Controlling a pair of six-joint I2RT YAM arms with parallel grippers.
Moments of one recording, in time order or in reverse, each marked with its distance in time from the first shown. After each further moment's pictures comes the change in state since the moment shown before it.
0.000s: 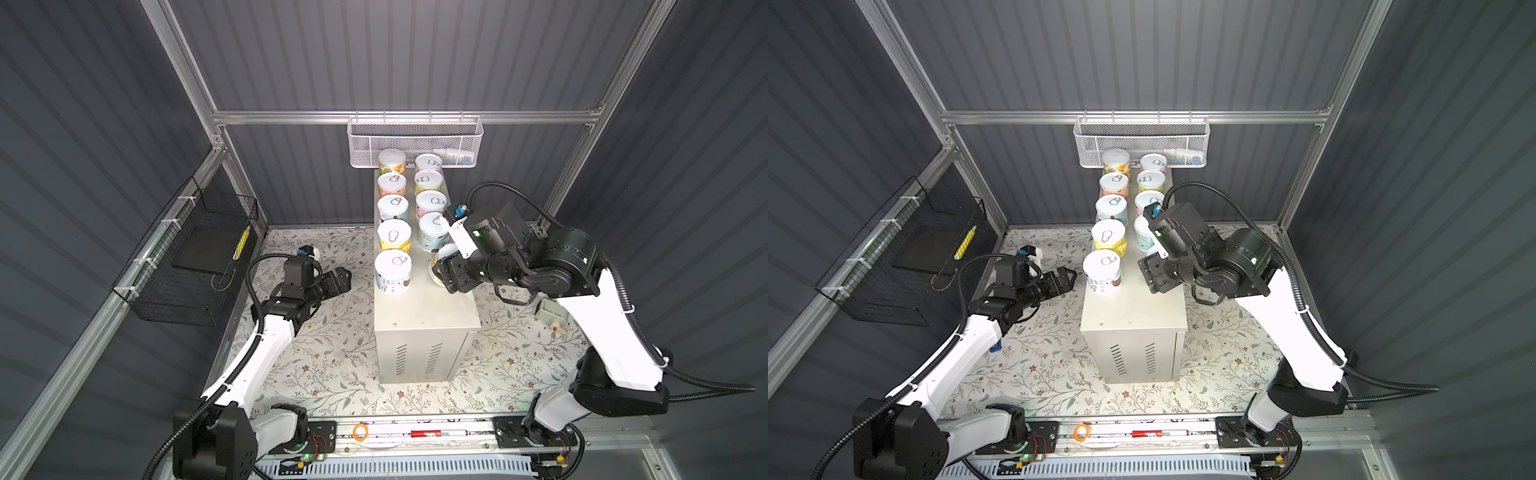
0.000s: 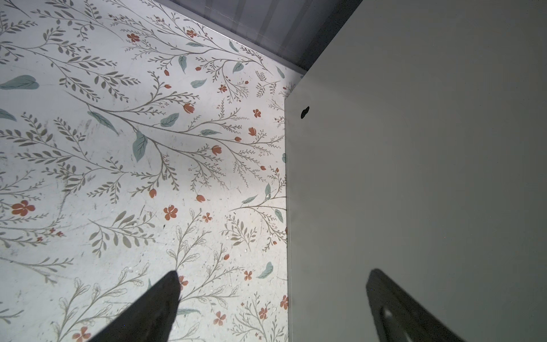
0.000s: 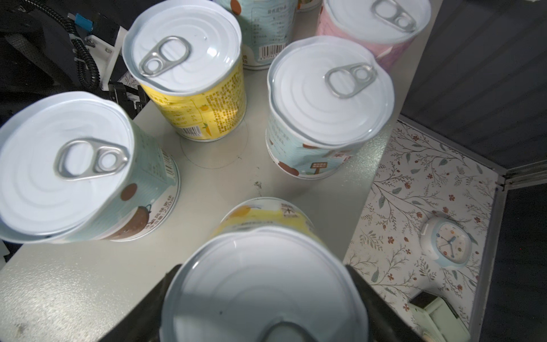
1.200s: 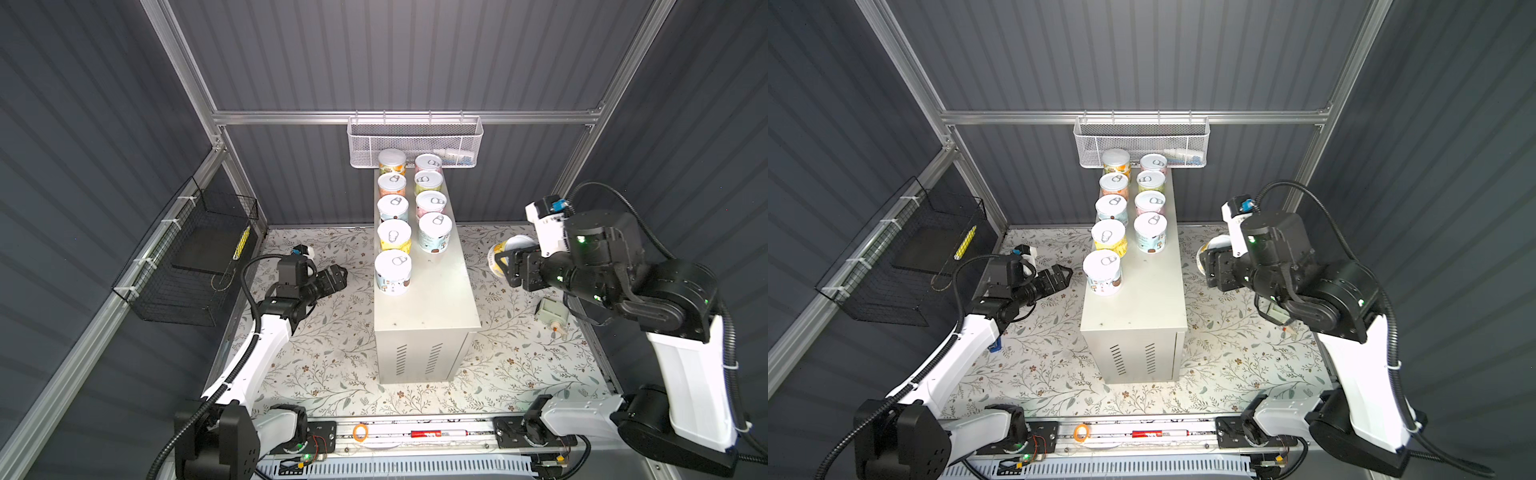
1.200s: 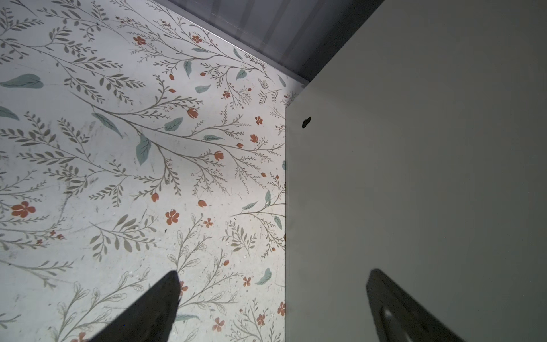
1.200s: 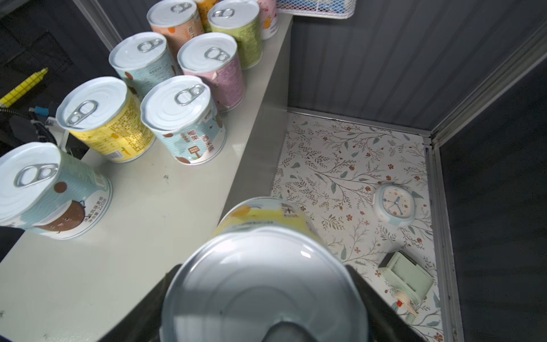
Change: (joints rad) left arm 0.038 0.003 -0.002 0.023 0.043 -0.019; right arm -0.182 -0.287 -0.148 0.024 0.031 0.045
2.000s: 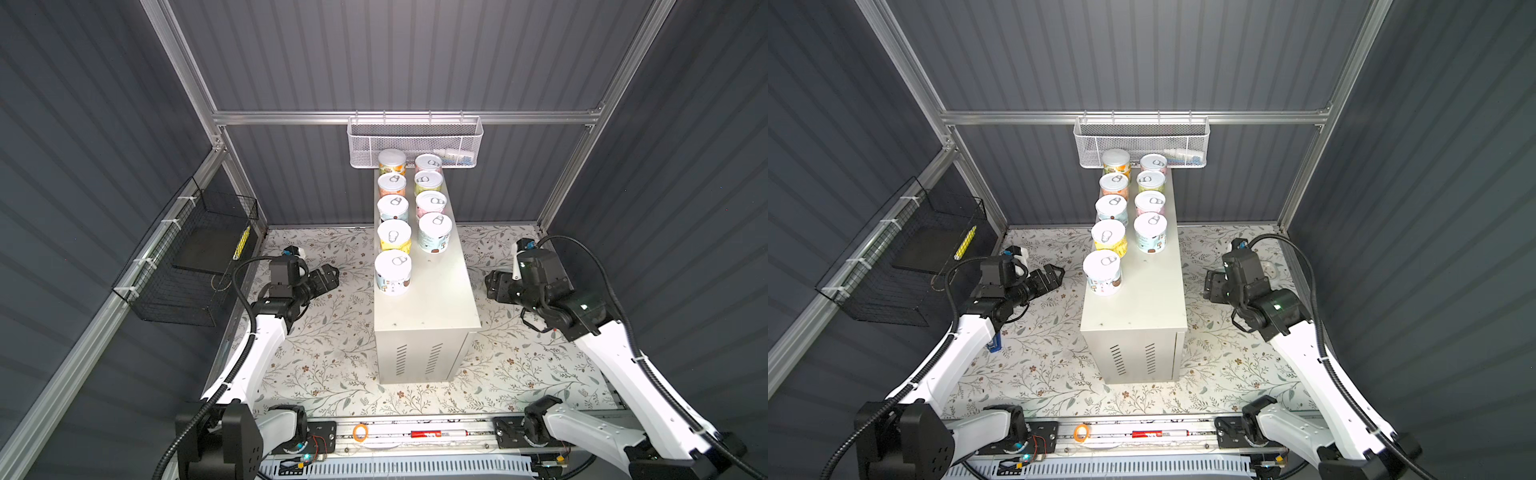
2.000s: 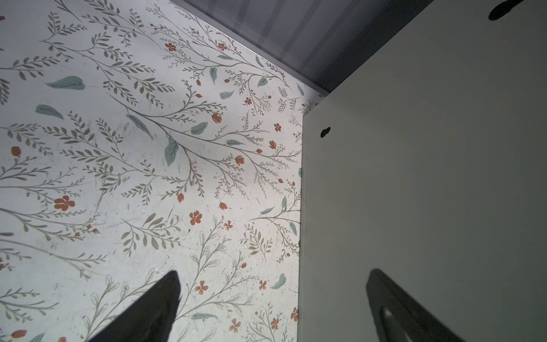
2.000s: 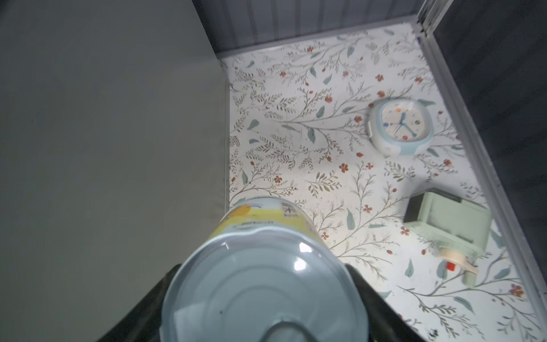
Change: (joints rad) left arm 0.087 0.000 -0.002 -0.012 0.019 0.006; right arm -0.310 -0.283 -0.899 0.543 -0.056 0.130
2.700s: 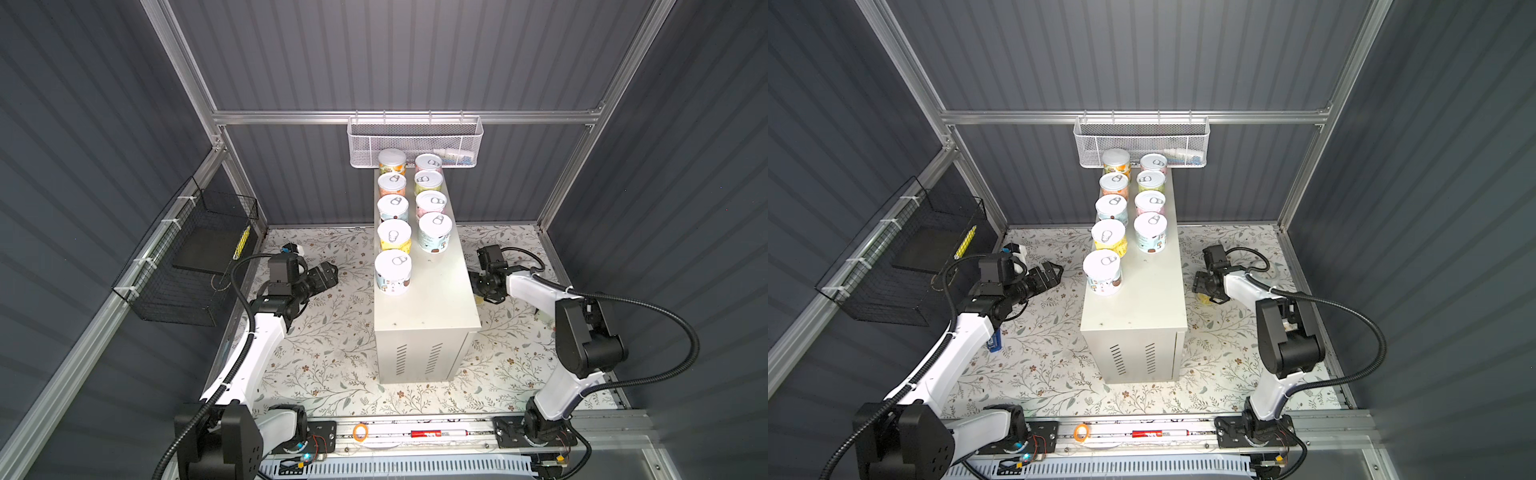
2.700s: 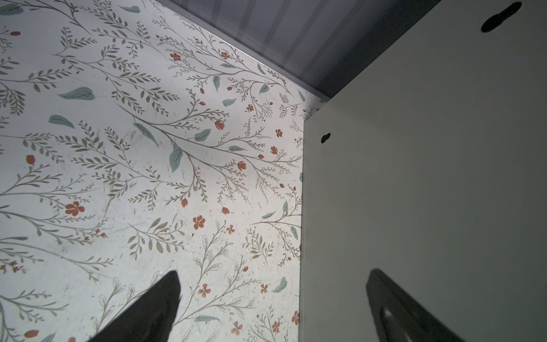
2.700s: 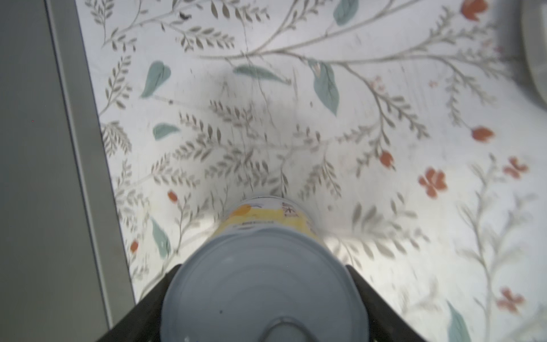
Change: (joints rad) left arm 0.000 0.000 0.024 -0.020 -0.015 0.007; right arm -0.217 0.687 -0.161 0.485 -0.177 0.020
